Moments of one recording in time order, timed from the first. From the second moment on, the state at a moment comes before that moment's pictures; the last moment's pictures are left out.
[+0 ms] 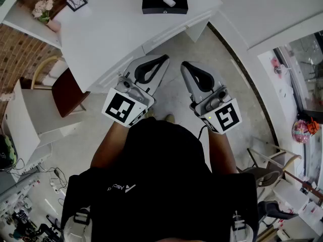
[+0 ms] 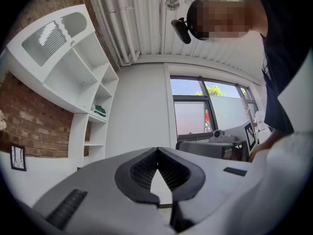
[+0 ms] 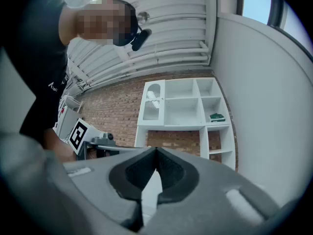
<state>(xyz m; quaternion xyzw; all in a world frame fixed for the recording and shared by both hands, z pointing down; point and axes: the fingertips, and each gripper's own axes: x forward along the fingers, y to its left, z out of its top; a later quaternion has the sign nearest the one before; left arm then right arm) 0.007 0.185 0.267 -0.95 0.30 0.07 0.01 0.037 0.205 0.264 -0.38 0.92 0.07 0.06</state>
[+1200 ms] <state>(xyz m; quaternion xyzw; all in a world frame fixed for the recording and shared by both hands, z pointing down) 0.050 0.135 0.267 -0.94 0.35 0.06 0.03 0.107 0.164 0.263 -0.36 0.93 0.08 0.07</state>
